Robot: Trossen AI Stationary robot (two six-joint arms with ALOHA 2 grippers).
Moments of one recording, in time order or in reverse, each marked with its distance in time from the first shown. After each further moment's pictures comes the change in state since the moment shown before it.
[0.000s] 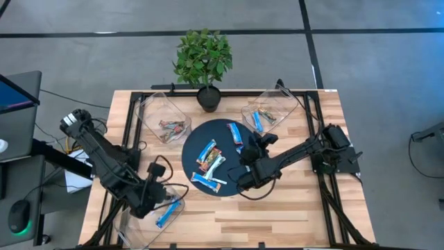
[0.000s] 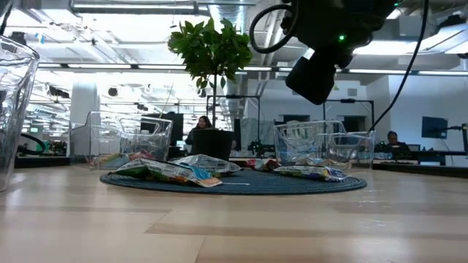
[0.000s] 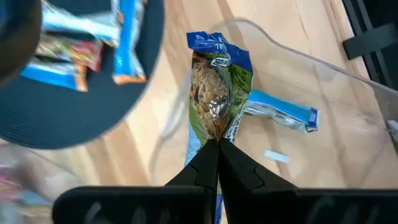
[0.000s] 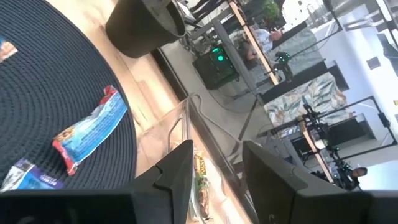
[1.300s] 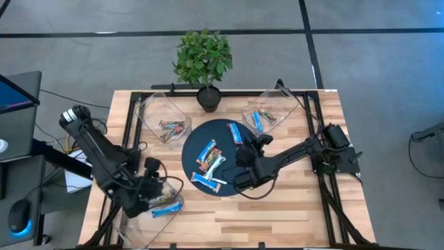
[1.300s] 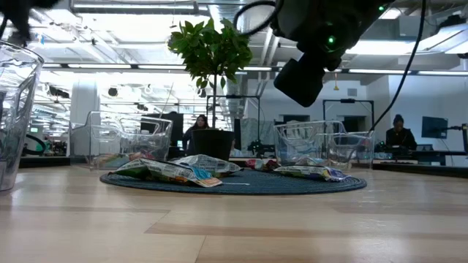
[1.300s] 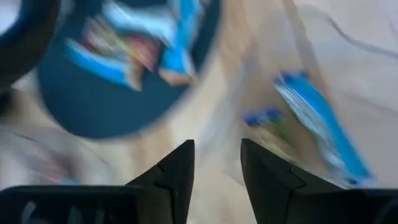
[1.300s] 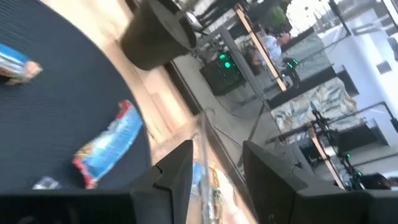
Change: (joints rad) left arm -0.093 -0.080 -0.189 0.073 -0.305 -0.104; right arm -0.005 0.000 0.000 0.189 0.008 -0.171
